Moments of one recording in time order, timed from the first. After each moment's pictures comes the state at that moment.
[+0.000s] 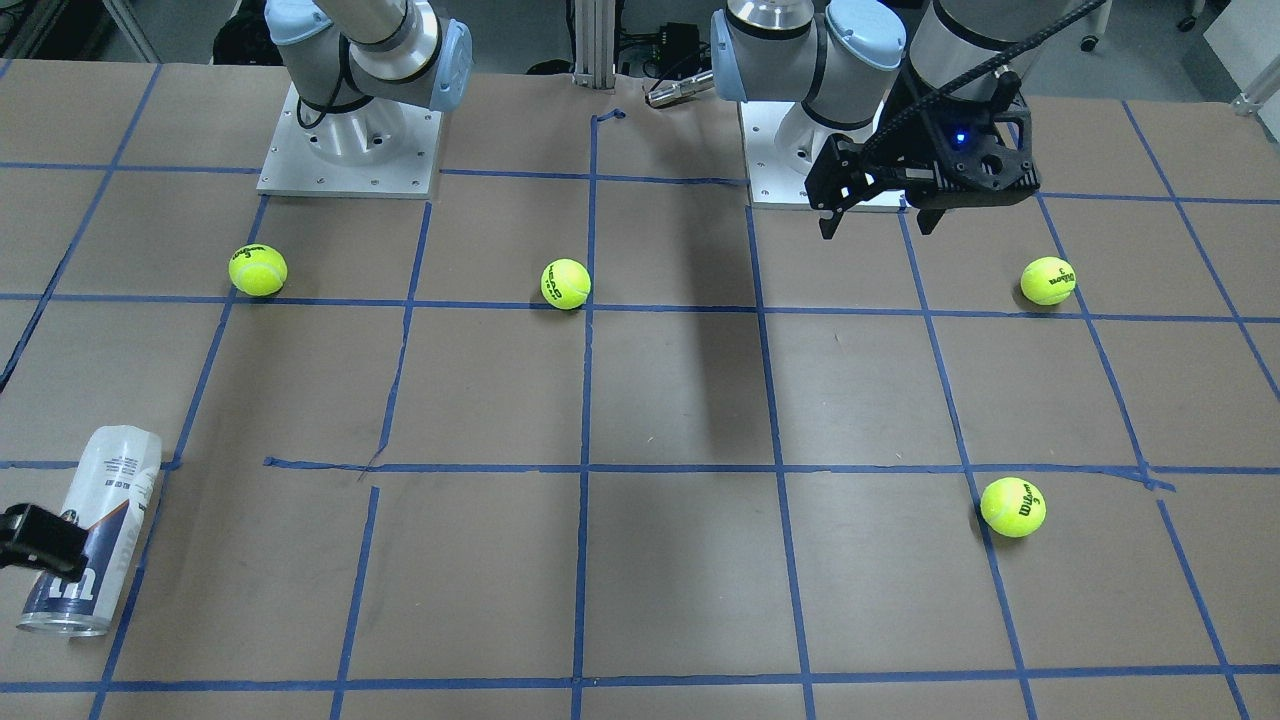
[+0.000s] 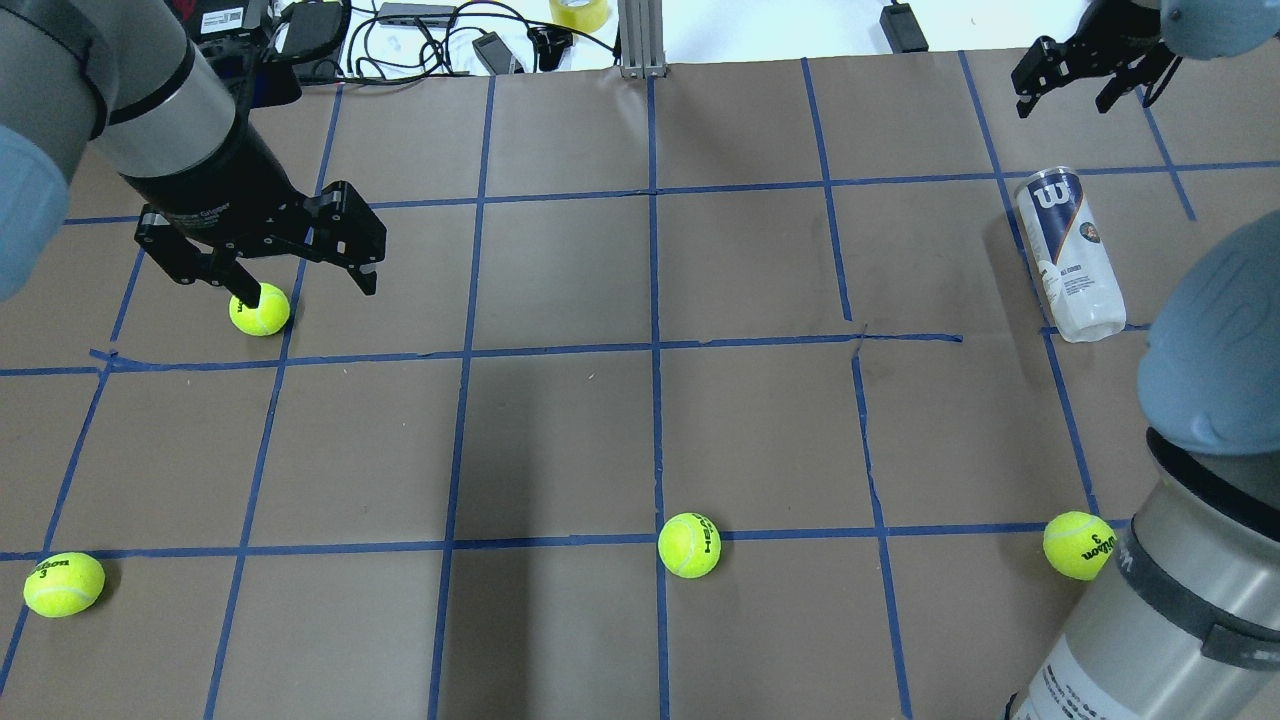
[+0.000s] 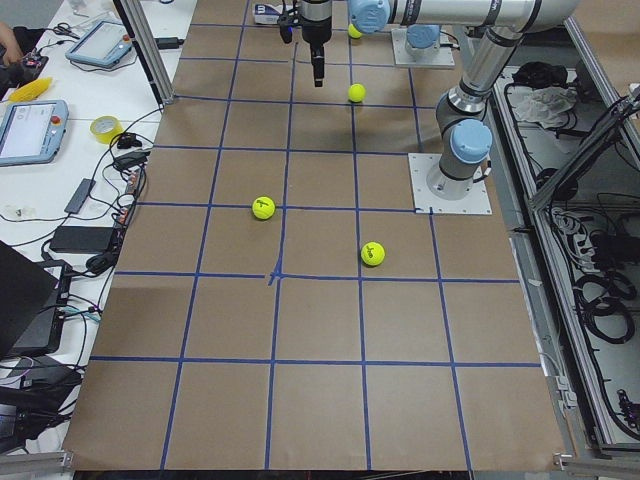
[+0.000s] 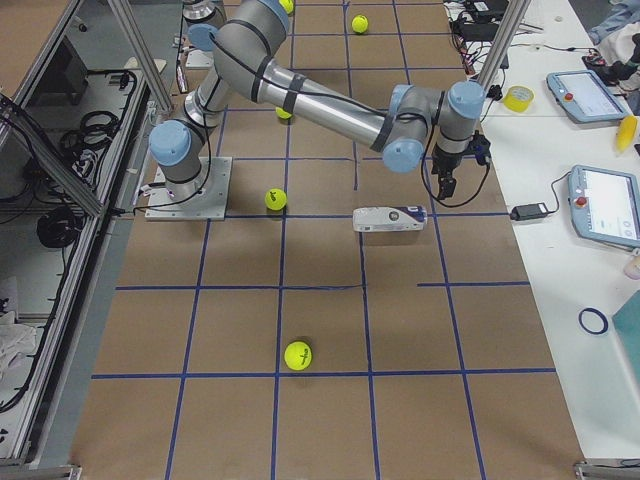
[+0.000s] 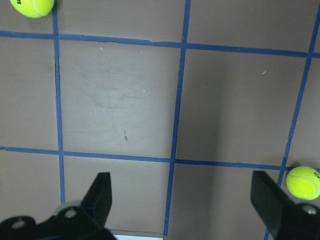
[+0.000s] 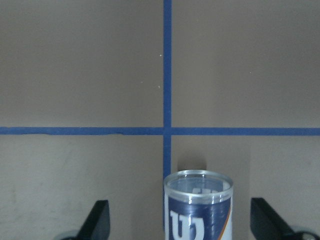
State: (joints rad) left arm -1.54 -1.48 -1.64 -1.61 1.58 -0.06; right arm 1.22 -0.89 1.16 -1.94 -1.55 -0.37
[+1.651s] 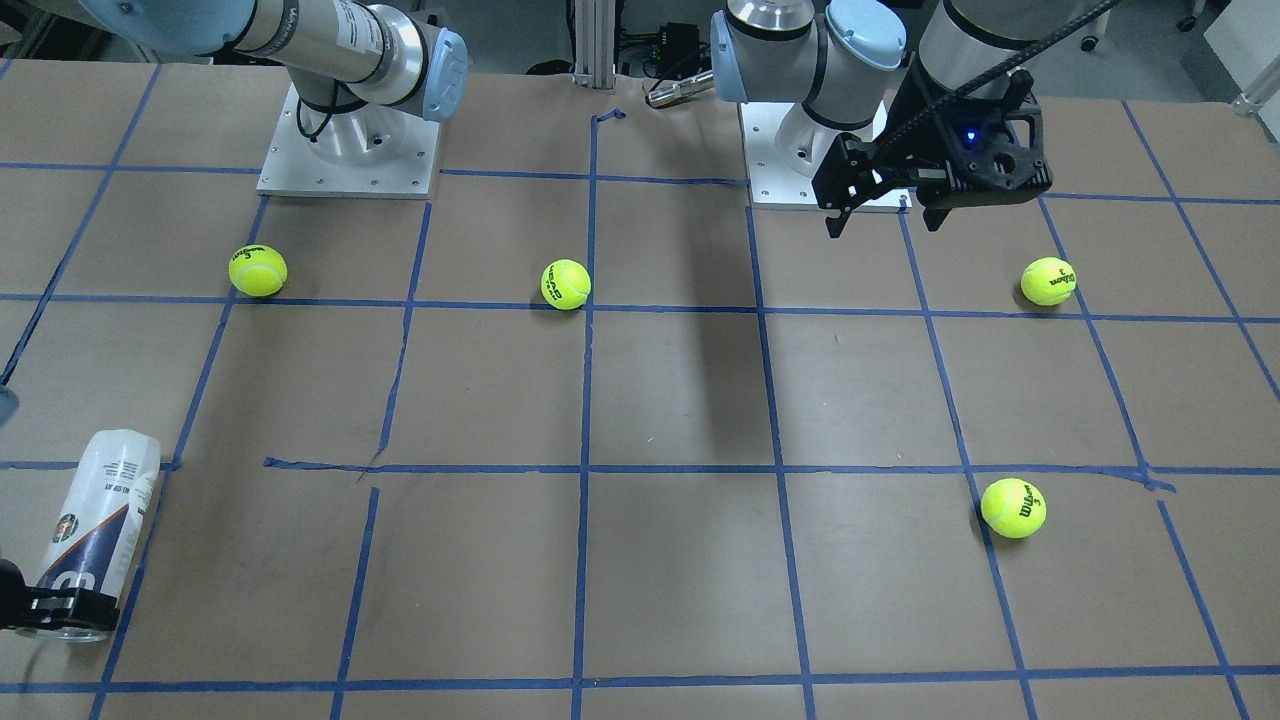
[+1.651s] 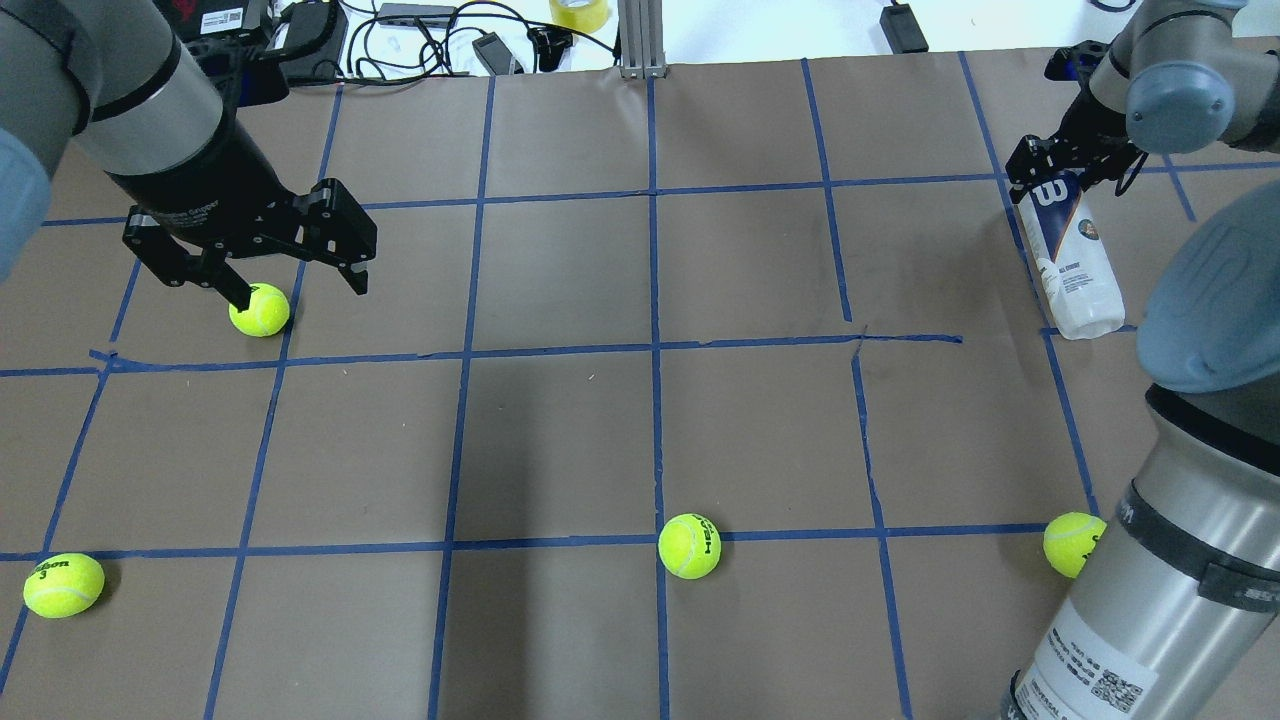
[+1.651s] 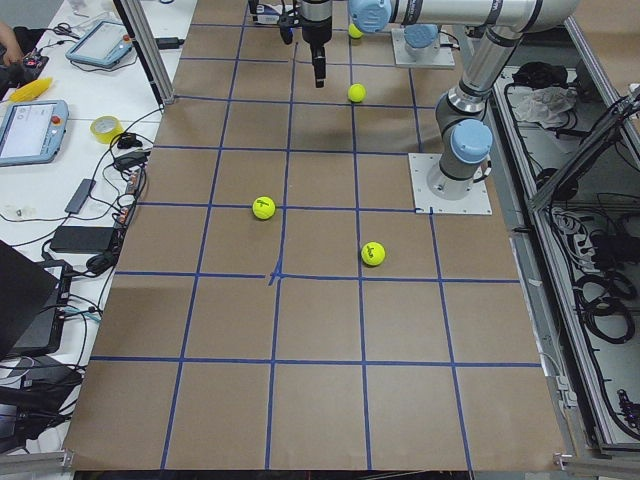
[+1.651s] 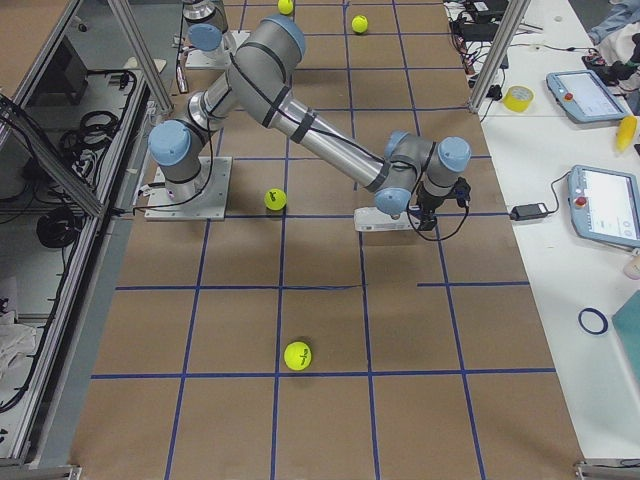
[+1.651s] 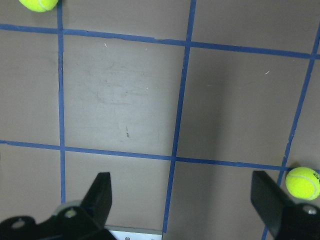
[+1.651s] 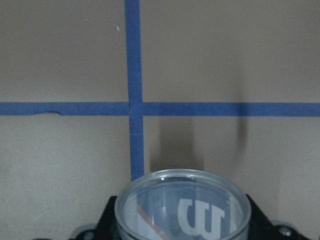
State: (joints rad) left arm -1.53 -1.48 -1.63 -1.63 1.58 -0.07; right arm 1.19 -0.83 1.26 -1.99 -1.54 -0.39
